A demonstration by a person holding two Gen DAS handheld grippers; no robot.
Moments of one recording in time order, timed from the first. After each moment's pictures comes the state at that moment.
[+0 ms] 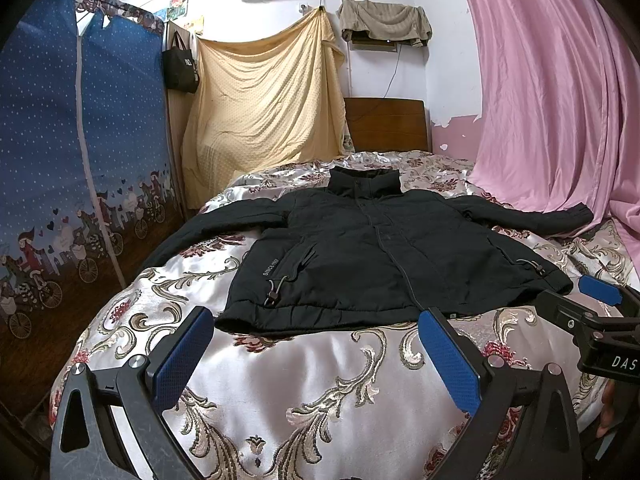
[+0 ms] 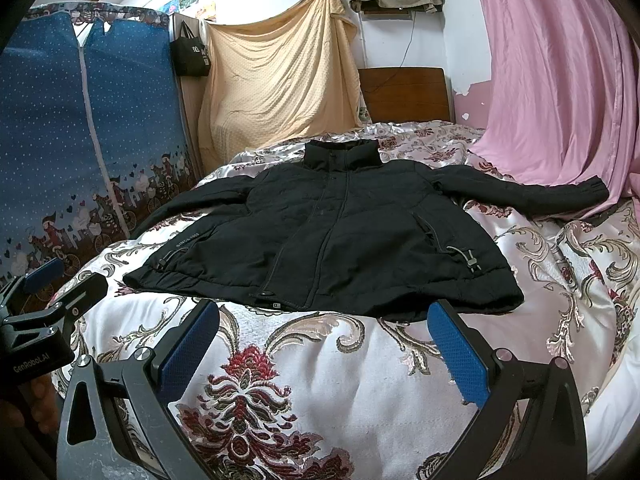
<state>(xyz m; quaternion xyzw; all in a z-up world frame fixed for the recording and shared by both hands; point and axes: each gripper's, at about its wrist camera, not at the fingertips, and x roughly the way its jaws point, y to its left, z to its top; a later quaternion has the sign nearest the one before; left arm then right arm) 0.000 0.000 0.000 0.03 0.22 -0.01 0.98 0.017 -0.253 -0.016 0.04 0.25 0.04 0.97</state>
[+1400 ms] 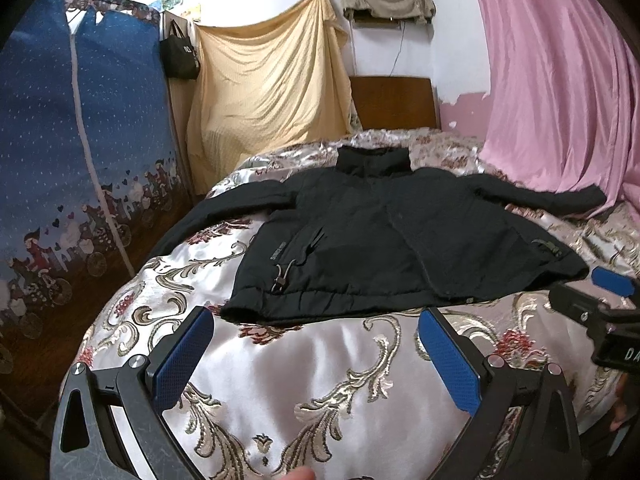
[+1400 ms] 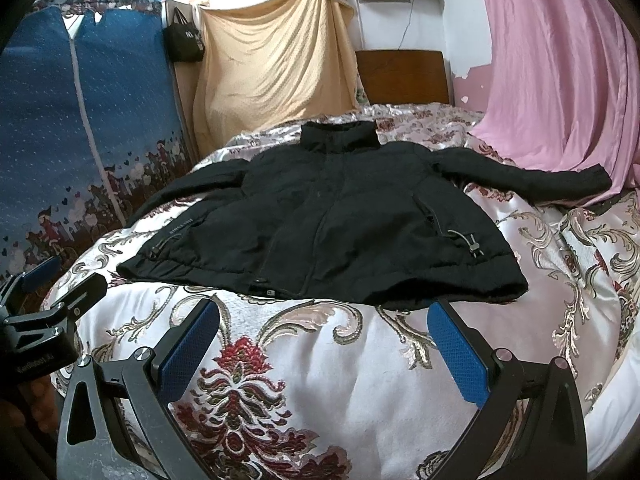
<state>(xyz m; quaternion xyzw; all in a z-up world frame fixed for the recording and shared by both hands) 0.022 0.003 -0.002 0.06 0.26 0.02 0.96 0.025 -0.253 -0.029 0.05 0.29 0.03 0.95</state>
